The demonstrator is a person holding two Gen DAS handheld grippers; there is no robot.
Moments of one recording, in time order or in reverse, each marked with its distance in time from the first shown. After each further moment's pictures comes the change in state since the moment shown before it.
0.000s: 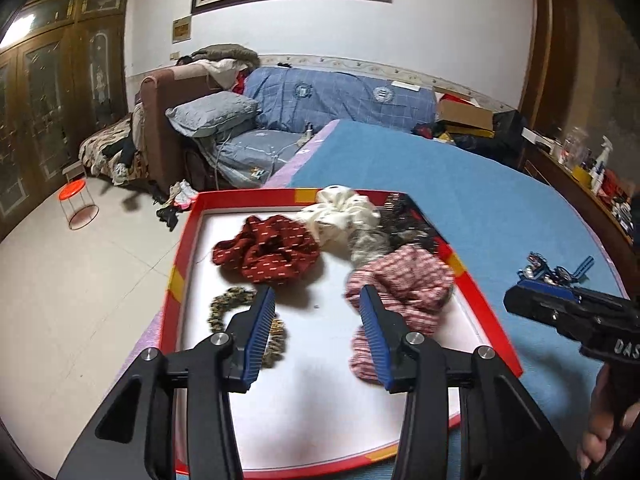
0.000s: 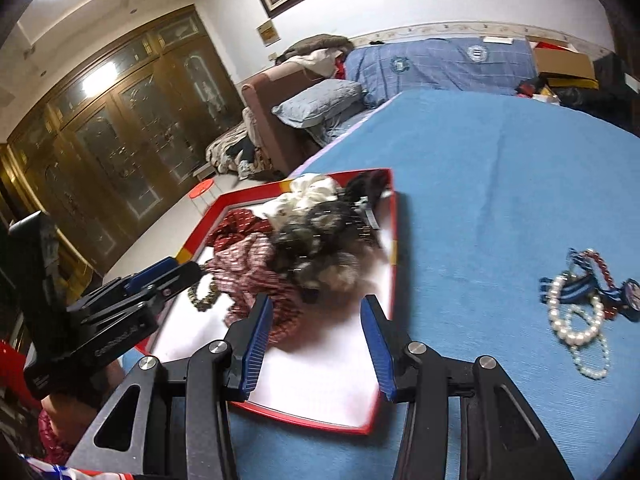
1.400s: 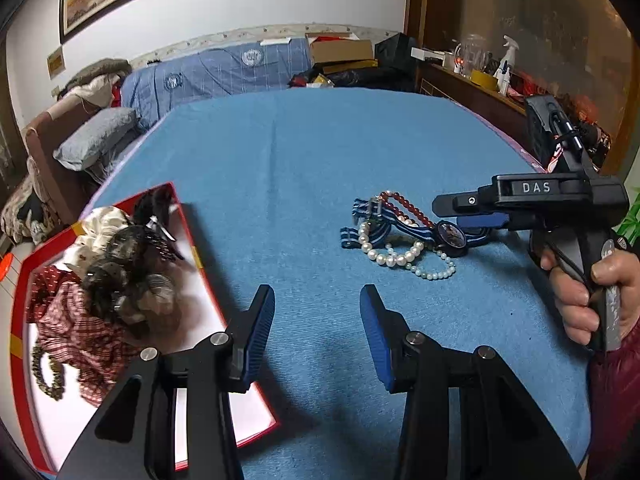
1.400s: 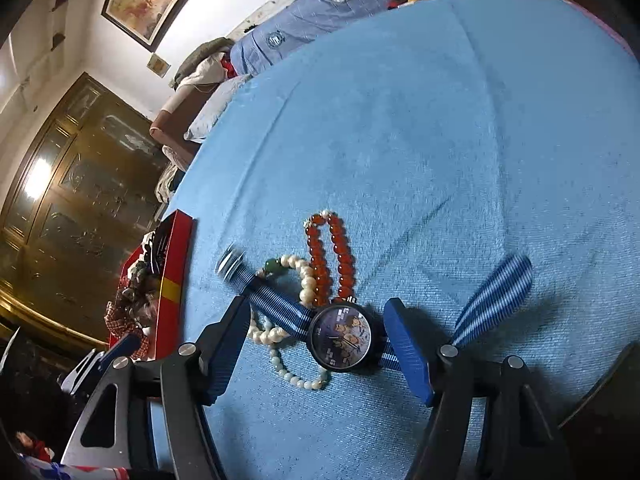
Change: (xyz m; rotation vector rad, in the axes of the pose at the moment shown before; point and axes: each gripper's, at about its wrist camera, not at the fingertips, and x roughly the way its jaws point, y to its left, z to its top) left arm 0.043 -0.201 -0.003 0.308 0.160 -0.251; right arm -0.071 -0.243 -0.008 0.413 0.100 -0.040
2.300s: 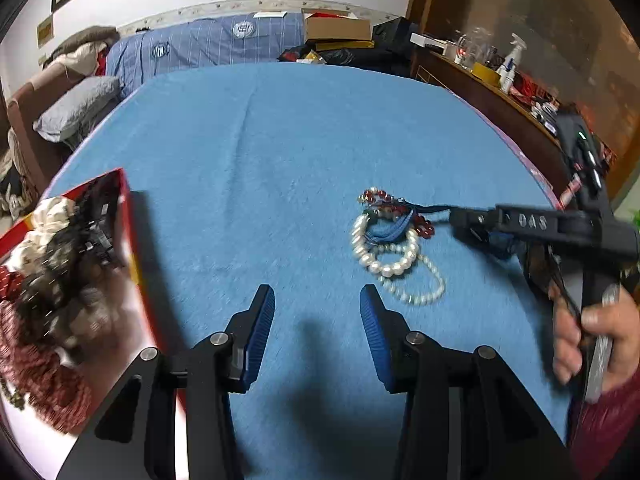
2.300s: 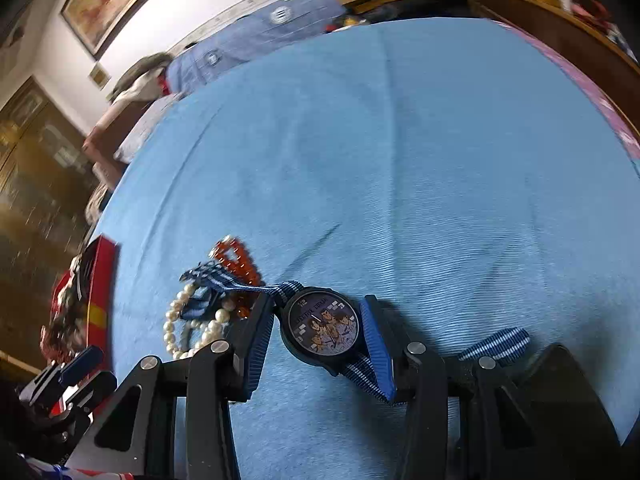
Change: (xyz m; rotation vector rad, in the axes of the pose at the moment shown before) left arm 0.048 -0.013 0.026 -0.073 0.089 -0.080; right arm -0.020 -0.029 -0.001 0.056 -0.081 -0.298
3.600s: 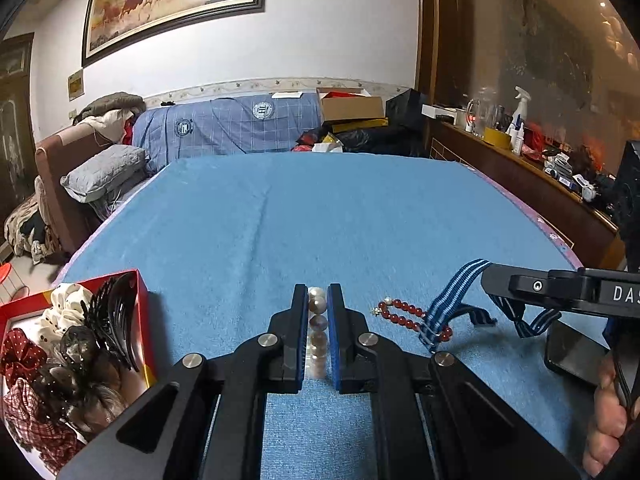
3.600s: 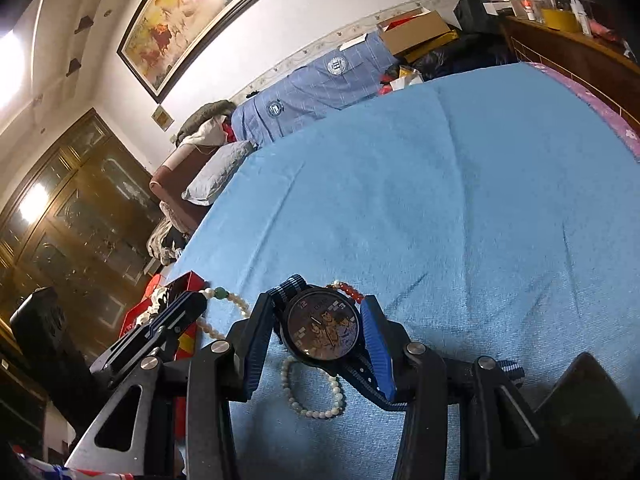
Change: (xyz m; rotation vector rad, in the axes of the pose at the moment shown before) left arm -0.019 -0.010 0.022 0.041 -0.324 0.109; right arm -0.042 0.043 -0.006 -0.029 -0.189 0.258
